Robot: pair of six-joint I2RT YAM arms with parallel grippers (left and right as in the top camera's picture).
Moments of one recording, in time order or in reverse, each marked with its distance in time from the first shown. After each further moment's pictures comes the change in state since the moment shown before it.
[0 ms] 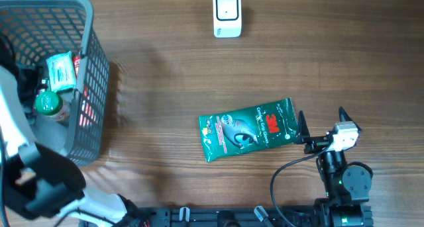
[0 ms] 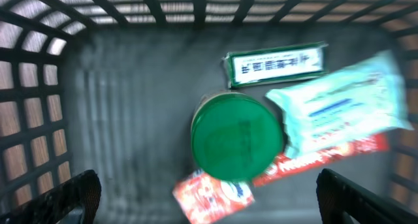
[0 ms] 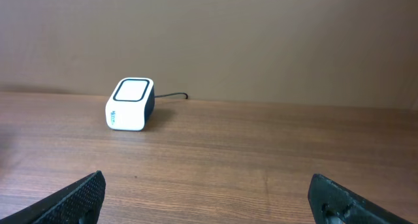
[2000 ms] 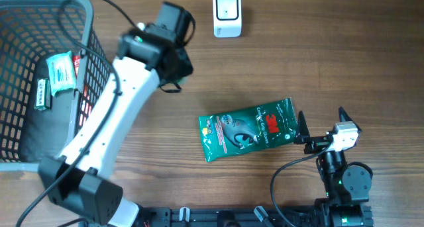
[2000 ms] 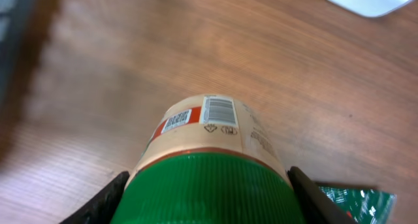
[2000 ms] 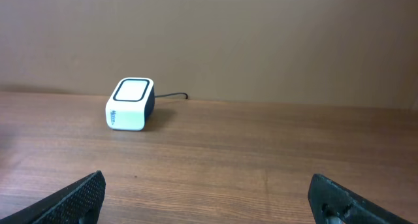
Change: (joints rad) left arm -0.979 -0.092 -0.018 0.064 0.061 0.194; right arm 0.000 0.000 0.000 0.000 0.000 0.000
